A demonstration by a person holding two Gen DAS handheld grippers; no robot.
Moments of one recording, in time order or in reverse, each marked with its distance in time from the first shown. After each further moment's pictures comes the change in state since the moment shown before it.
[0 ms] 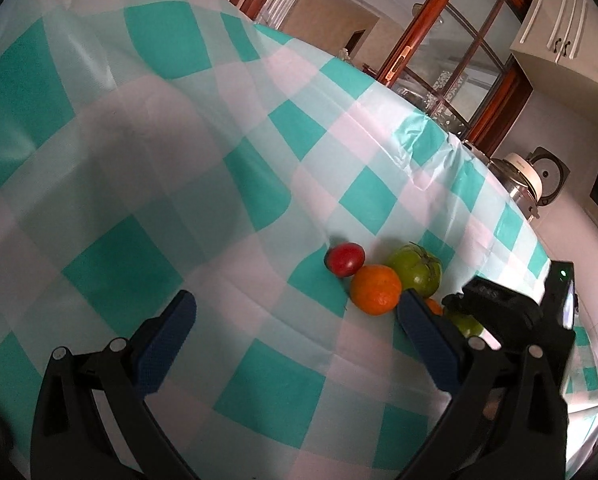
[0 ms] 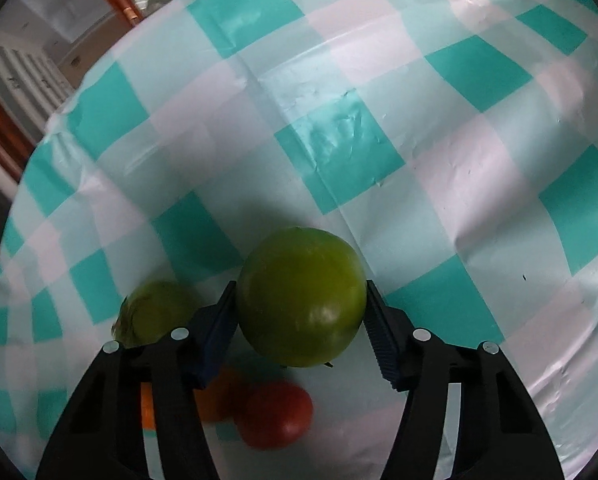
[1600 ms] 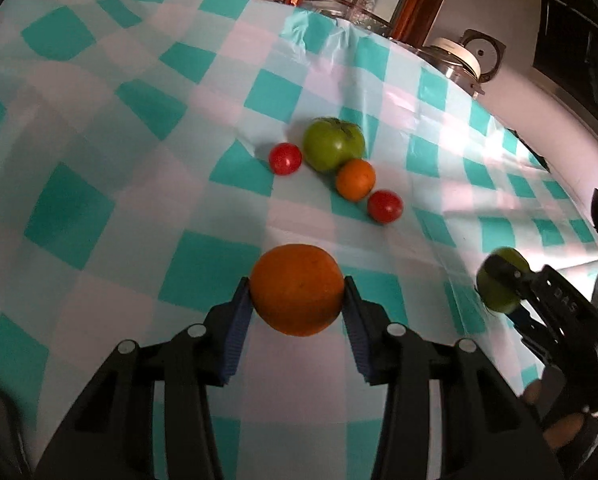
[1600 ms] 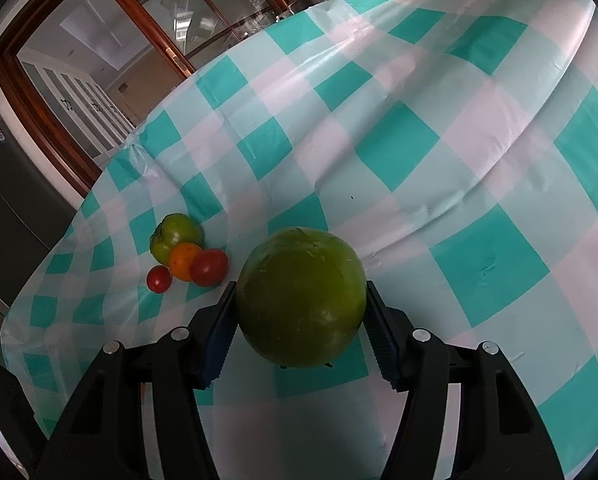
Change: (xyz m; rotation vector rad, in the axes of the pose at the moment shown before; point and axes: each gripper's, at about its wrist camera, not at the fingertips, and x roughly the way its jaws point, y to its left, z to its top) left arm -0.018 -0.034 -0.051 0.329 0.250 -0.122; right arm -0.111 -0.121 -0.069 -0.015 -0.115 0.174
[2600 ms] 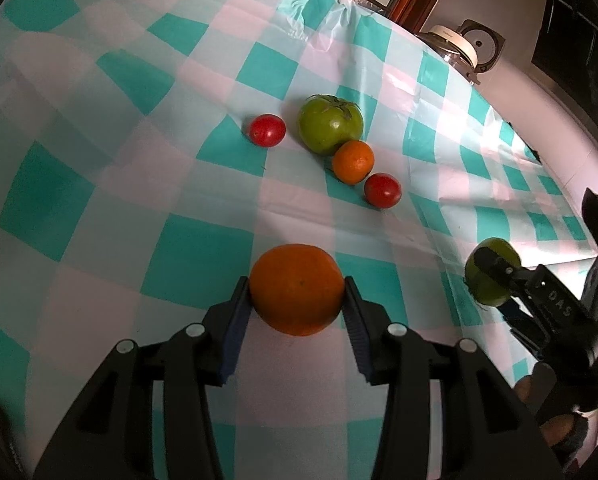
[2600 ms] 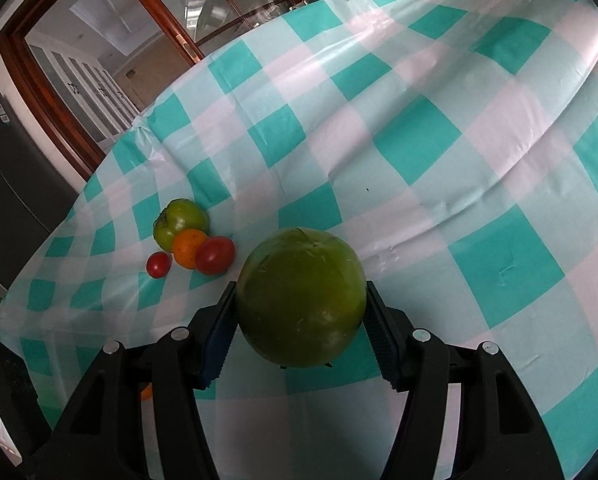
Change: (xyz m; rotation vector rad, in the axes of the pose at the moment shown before) left arm 0.013 0.005 0.003 -0.014 0.077 -0.067; right arm 0.008 0.009 -0.003 -0.047 0.030 0.006
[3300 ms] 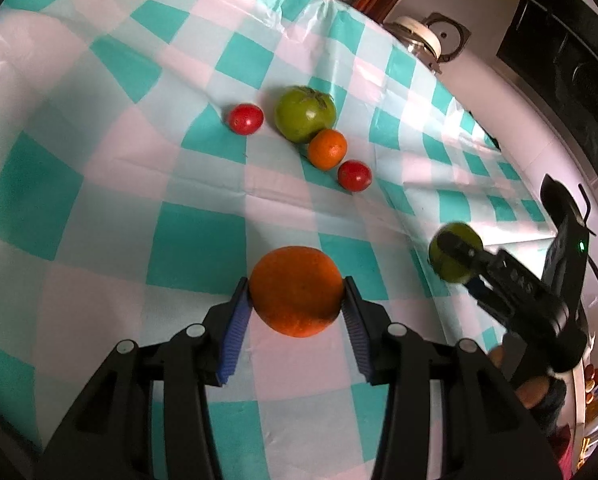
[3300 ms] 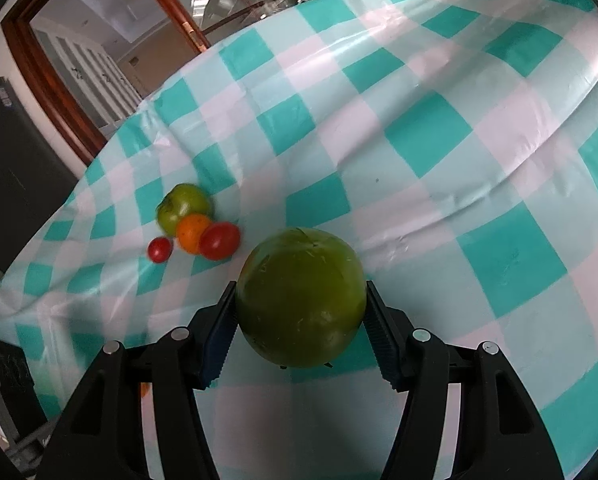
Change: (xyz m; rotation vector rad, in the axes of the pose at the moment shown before) left arm -0.016 0.022 -0.002 0.034 0.044 -0.161; right arm -0.004 0.010 -0.008 -0.040 0.031 -0.004
